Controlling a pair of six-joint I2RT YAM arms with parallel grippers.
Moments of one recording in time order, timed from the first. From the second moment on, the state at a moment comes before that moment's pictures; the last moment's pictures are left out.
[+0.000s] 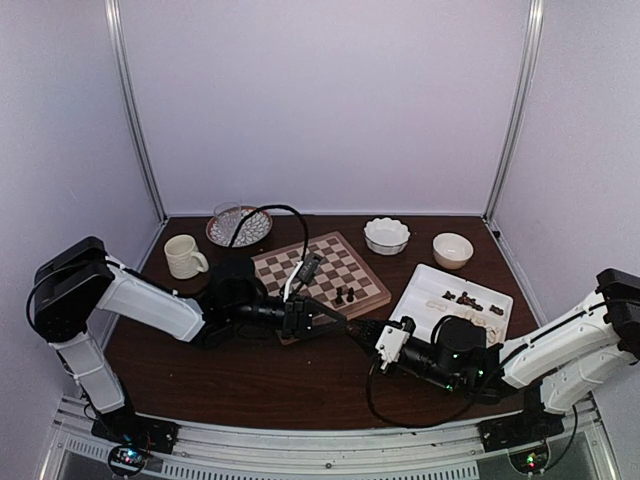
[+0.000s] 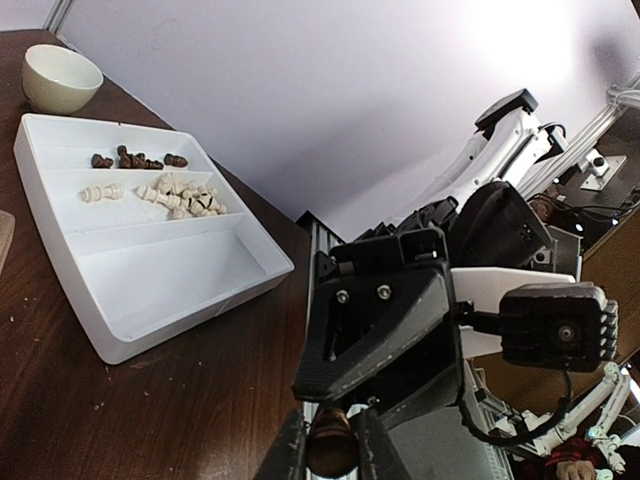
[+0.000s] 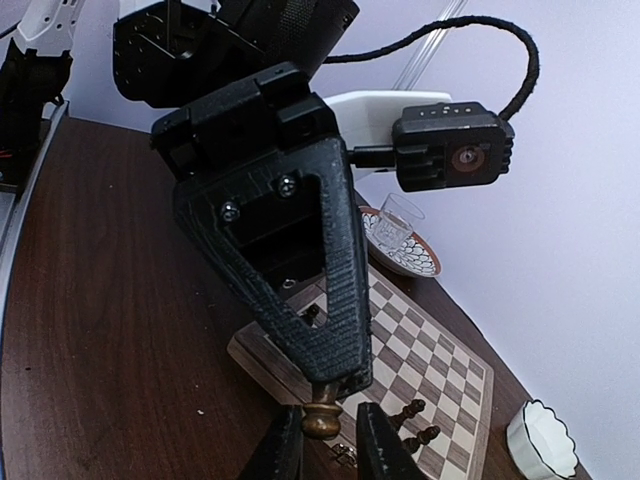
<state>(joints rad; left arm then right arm) -0.92 1.73 0.74 0.93 0.76 -0.70 1.25 1.39 0.38 0.95 0.30 -0.47</state>
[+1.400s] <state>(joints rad) -0.92 1.22 0.47 0.64 0.12 -0.08 1.07 1.30 0.77 0.15 0.22 -0.10</state>
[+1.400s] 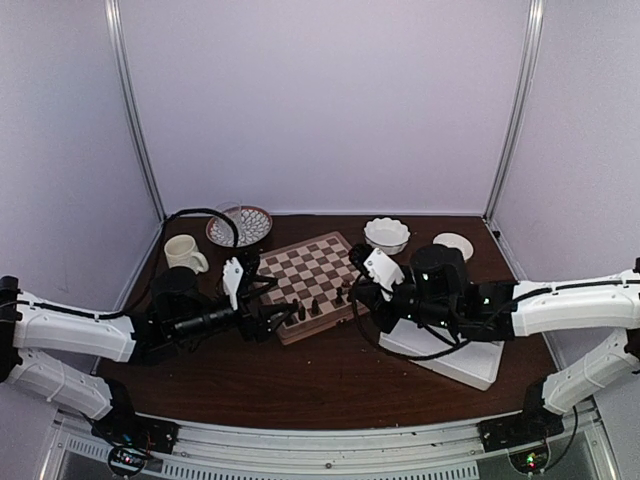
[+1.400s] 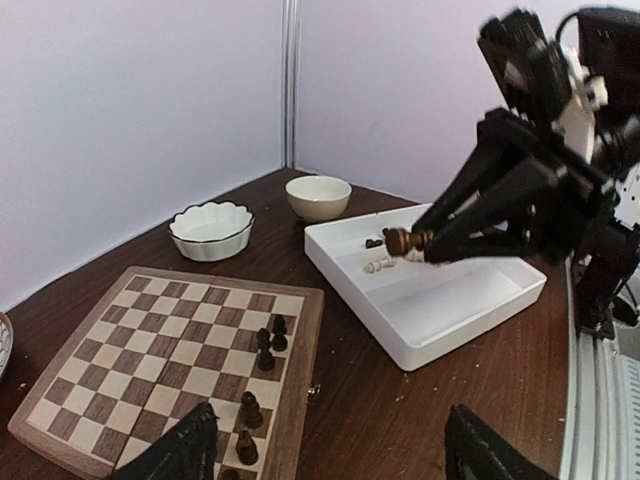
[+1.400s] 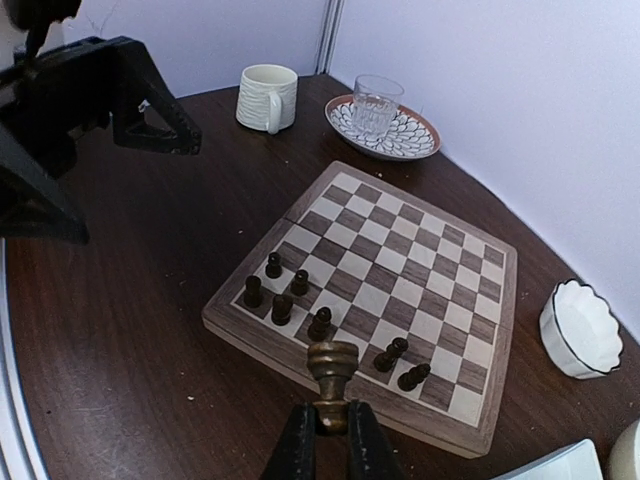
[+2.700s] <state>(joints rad) -0.98 1.37 0.29 1.00 0.40 0.67 1.01 1.67 1.18 -0.22 -0.66 0.15</state>
